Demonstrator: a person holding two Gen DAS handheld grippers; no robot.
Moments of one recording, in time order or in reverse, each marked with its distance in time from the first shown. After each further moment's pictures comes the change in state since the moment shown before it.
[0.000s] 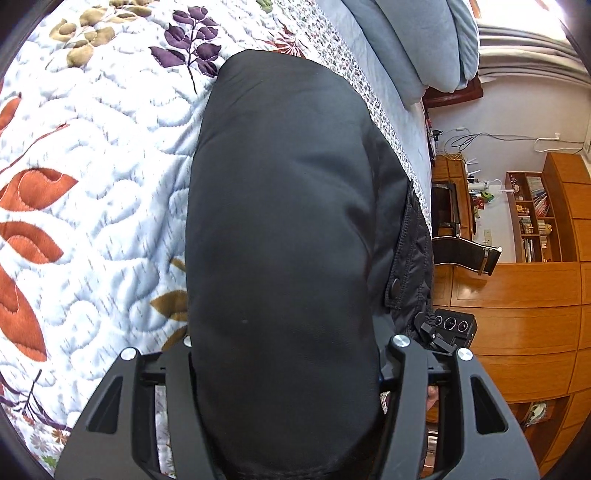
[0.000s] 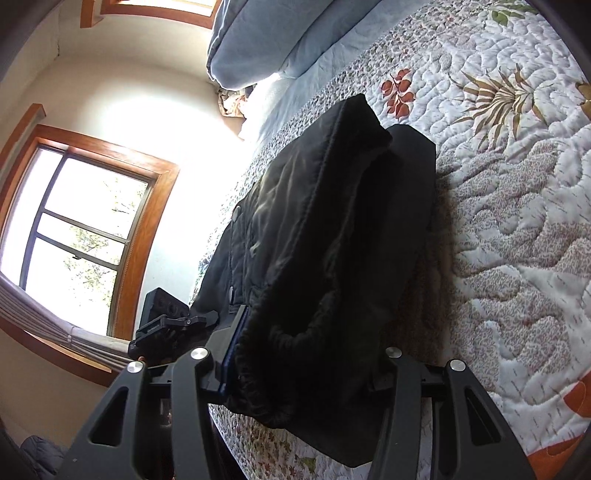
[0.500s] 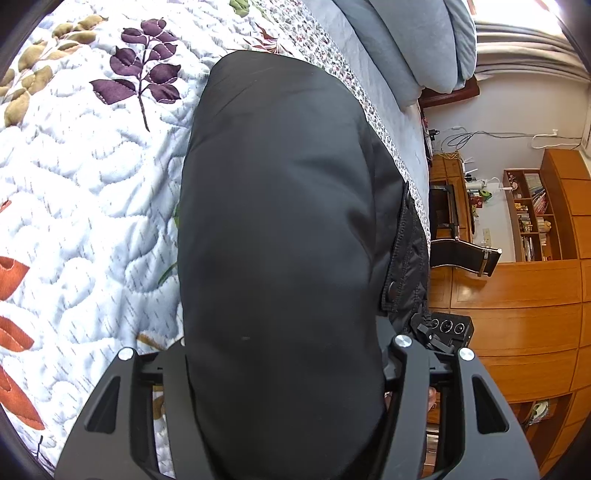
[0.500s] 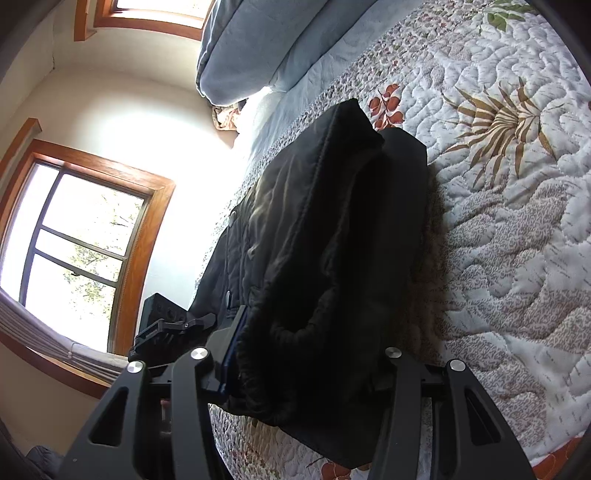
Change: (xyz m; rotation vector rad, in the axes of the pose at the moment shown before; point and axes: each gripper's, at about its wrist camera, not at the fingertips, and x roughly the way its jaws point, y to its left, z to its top) left arm 0.018 -0.017 0.027 0.024 -0.004 -0.006; right arm -0.014 -0.017 0.020 0.023 -0.041 -0.001
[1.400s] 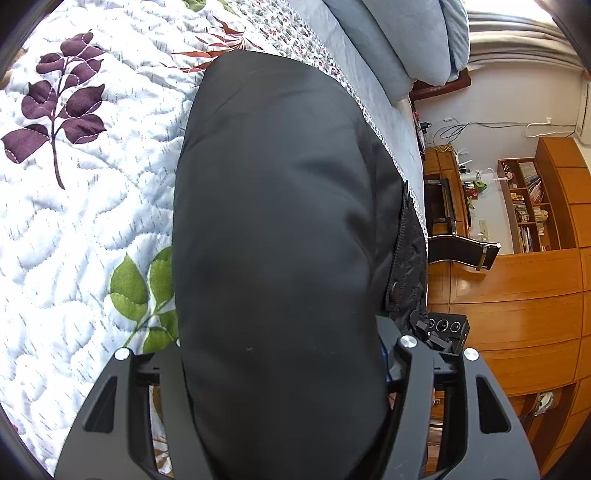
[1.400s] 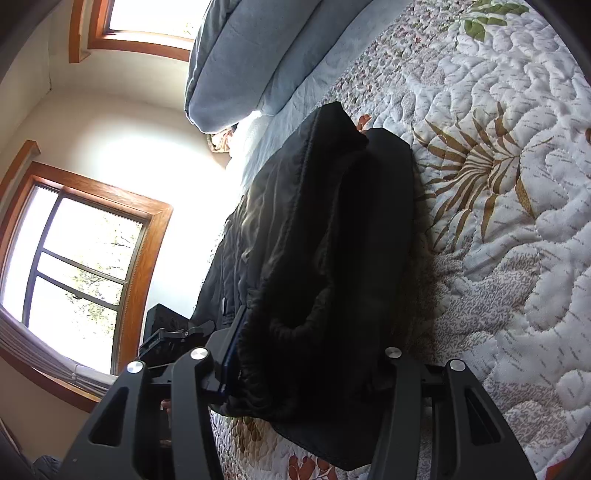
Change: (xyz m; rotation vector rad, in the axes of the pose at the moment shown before) left arm 0.029 -0.010 0.028 0.046 0.009 -0.016; right arm -0.047 -0.041 0.018 0.046 -0.072 0.011
